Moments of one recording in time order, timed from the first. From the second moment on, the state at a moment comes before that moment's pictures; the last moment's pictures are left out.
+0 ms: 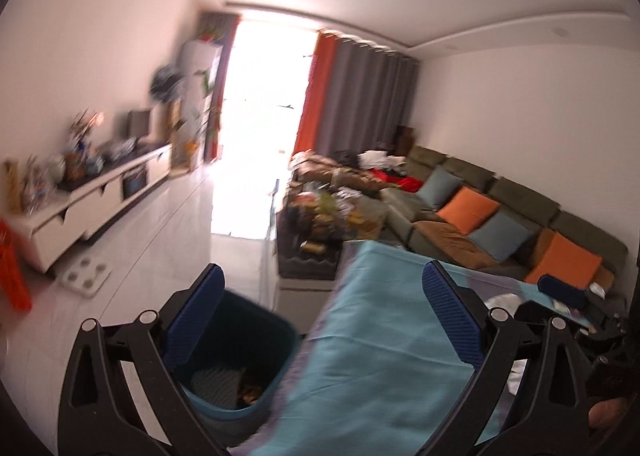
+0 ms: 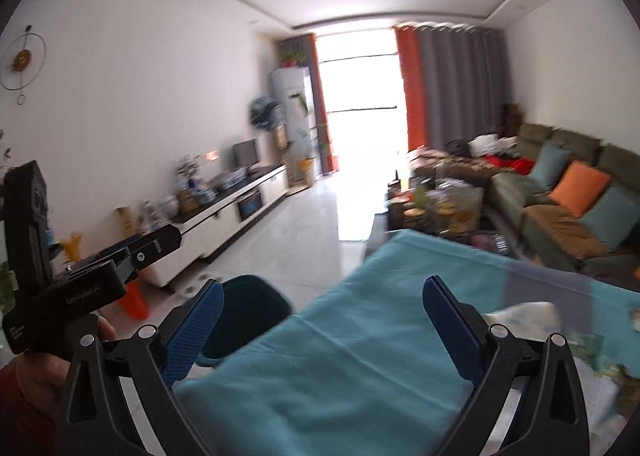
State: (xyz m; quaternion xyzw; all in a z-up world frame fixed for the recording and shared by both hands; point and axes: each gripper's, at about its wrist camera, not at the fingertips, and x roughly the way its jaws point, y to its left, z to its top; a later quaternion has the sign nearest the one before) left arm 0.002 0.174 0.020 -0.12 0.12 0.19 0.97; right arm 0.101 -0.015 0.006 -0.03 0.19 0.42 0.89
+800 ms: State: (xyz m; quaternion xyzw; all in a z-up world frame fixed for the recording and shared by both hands) left arm 0.035 0.008 0.007 -0.04 0.14 -0.03 0.99; right arm 0.052 -0.178 -0.025 0.00 0.18 0.18 0.97
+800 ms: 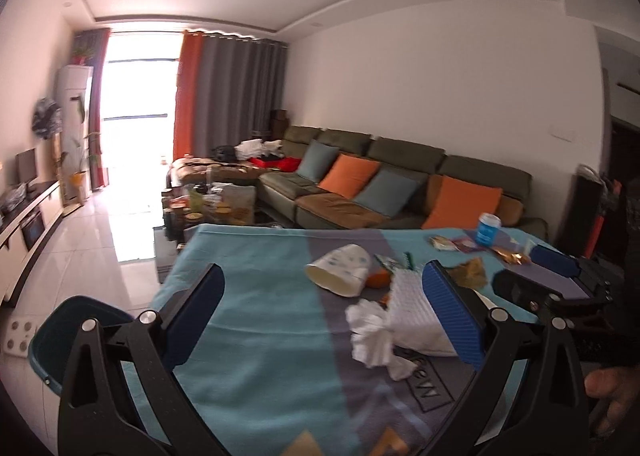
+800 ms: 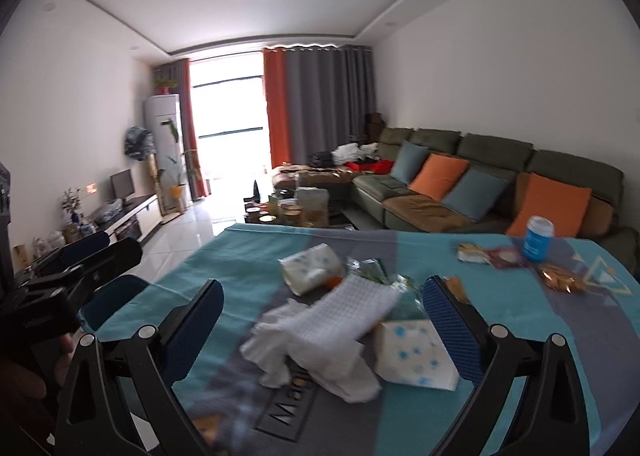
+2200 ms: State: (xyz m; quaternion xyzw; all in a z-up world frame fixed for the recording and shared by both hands) left arm 0.183 -0.078 -0.060 -0.01 0.29 -0.17 0.94; right arm 0.139 -0.231 -0.113 0.05 0.37 0.10 0.92
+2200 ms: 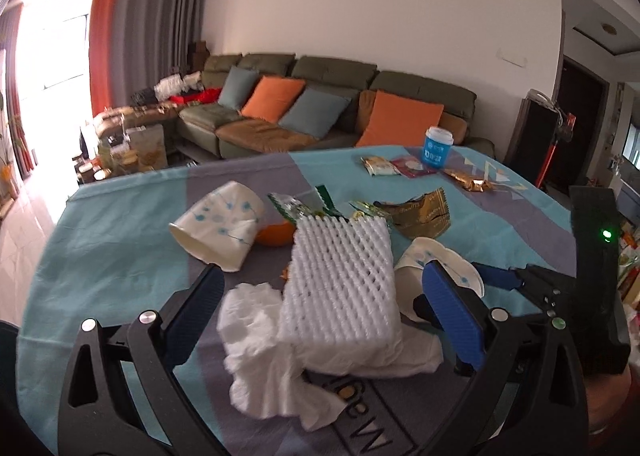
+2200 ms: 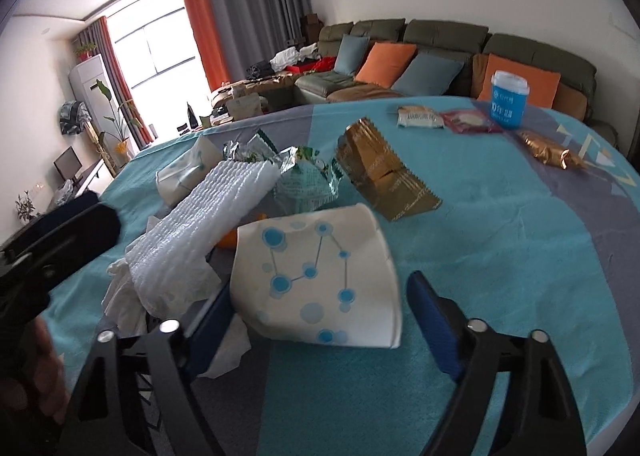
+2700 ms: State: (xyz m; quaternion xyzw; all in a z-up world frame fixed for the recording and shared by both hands) left arm 0.244 -0.104 -0.093 -0.01 0.37 -0.21 0.90; right arm 0.137 -0.247 -0.107 0.08 0.36 0.09 0.92
